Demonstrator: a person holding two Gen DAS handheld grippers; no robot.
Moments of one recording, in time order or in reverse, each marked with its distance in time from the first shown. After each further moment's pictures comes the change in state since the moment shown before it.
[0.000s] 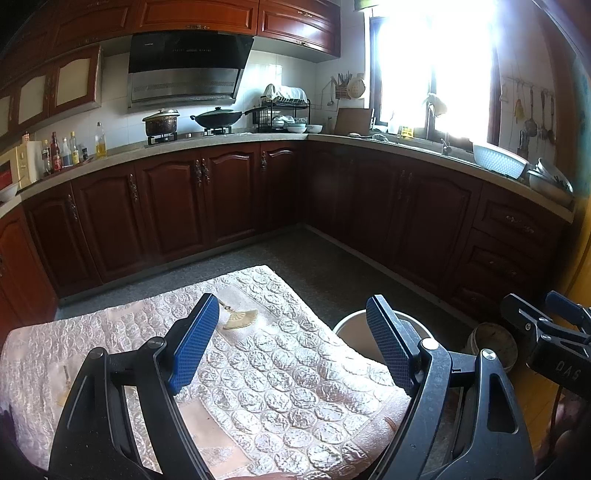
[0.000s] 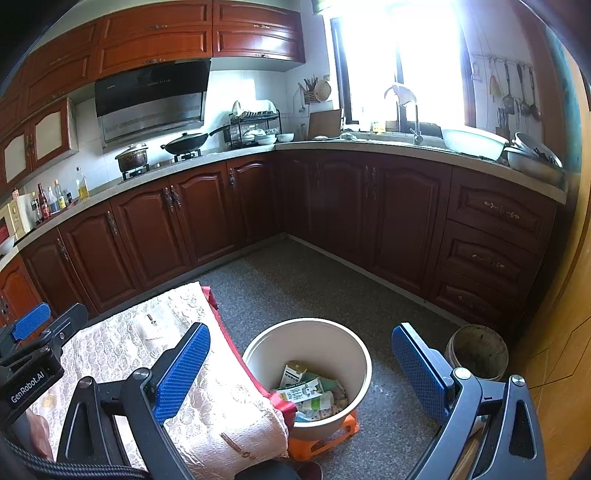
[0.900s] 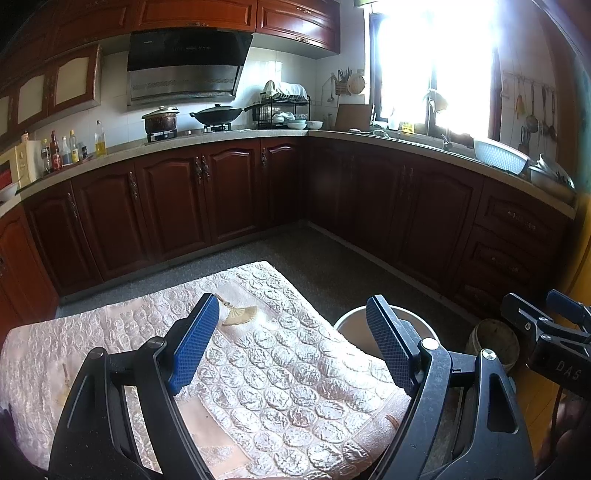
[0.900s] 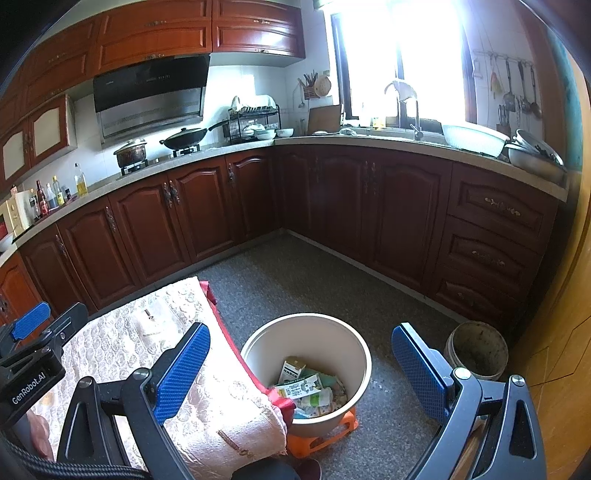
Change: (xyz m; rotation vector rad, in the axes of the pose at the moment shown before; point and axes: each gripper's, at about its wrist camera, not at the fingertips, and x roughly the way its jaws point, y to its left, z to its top) left arm 0.003 0.000 -0.003 0.006 0.014 -0.001; right arm 0.006 -0.004 -0.001 -0.005 0.020 0.002
